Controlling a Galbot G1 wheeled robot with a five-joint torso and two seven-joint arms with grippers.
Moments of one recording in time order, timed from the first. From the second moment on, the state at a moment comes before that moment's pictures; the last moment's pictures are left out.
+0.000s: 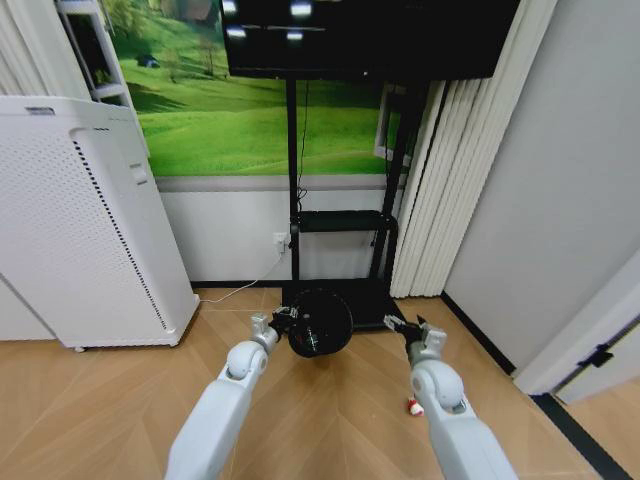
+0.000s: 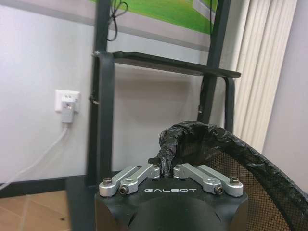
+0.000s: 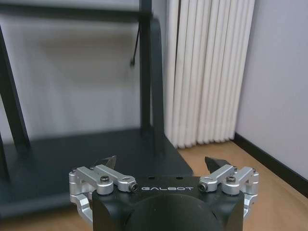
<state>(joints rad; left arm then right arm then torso) 0.89 -1.29 -0.20 -1.60 -0.44 0.26 0.10 -1.26 1.33 0.53 1.80 0.27 -0.37 0.29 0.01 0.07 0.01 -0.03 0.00</state>
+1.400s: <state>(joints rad) 0.91 -1.29 -0.19 -1.64 -0.44 0.27 0.09 -1.29 1.35 0.52 1.58 0.23 -0.18 0.16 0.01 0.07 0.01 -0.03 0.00</state>
